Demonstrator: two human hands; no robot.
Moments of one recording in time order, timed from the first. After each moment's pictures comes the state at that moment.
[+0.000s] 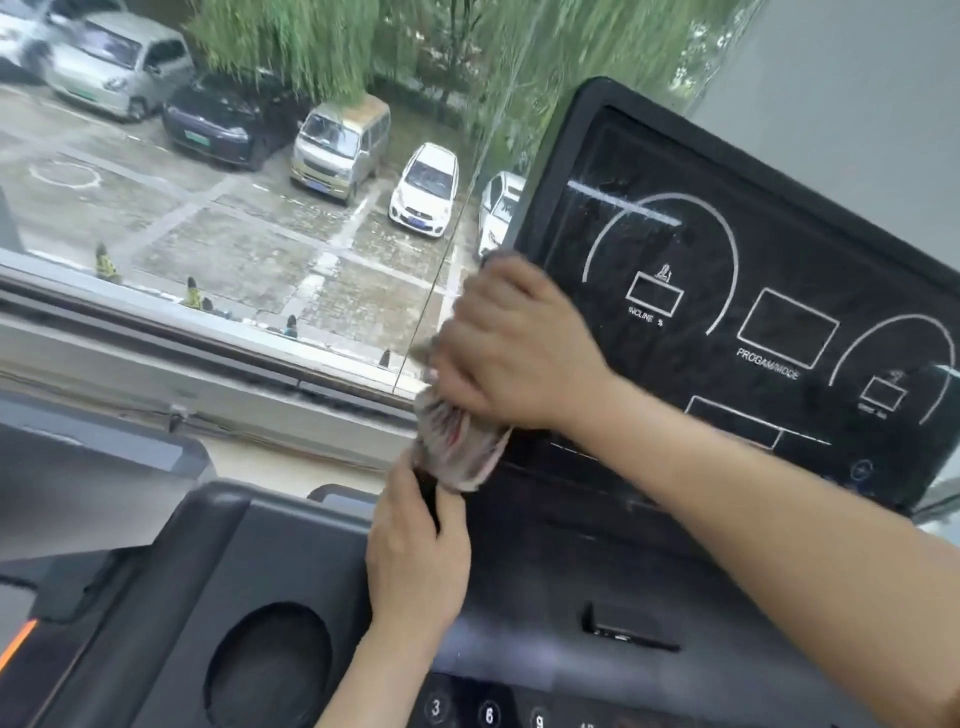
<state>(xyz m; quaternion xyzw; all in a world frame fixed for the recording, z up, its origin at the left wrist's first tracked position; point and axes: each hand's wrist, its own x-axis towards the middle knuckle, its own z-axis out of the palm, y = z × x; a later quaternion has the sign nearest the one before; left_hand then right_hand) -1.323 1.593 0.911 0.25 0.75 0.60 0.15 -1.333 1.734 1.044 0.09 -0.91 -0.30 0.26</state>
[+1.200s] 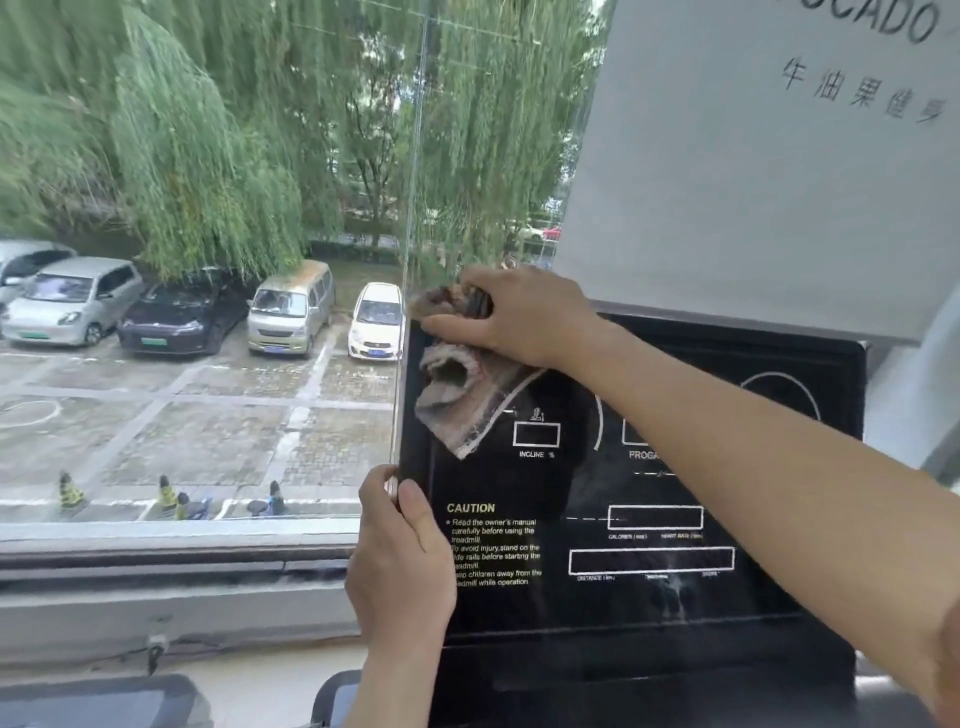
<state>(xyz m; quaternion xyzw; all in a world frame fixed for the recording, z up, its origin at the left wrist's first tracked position) -1.363 1.669 1.006 0.31 0.76 0.58 -0.04 -1.319 1.804 1.207 -0.27 -0.94 -0.13 0.18</state>
